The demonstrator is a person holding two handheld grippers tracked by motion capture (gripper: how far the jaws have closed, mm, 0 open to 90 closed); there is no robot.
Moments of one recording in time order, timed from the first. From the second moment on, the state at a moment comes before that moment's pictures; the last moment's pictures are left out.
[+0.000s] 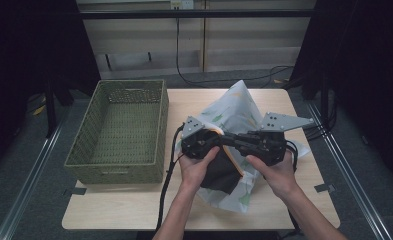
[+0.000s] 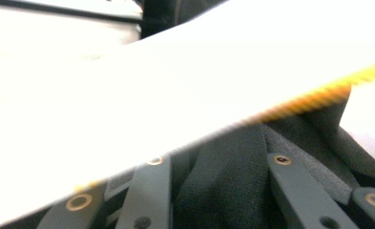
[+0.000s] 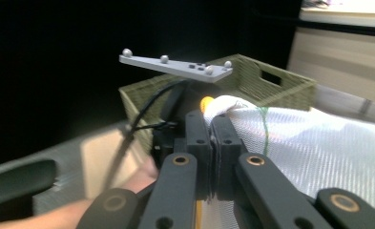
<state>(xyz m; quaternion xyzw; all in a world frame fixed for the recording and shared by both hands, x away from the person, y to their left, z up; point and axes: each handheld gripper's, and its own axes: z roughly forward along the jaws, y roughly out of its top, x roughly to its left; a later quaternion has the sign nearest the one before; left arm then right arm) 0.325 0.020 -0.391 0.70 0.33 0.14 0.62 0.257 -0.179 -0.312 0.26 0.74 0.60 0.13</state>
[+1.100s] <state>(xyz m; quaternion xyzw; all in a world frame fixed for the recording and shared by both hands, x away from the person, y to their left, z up) 0.332 -0.008 -0.504 0.83 0.30 0.17 0.44 0.261 -0.213 -0.451 0.37 0.80 0.47 0.03</state>
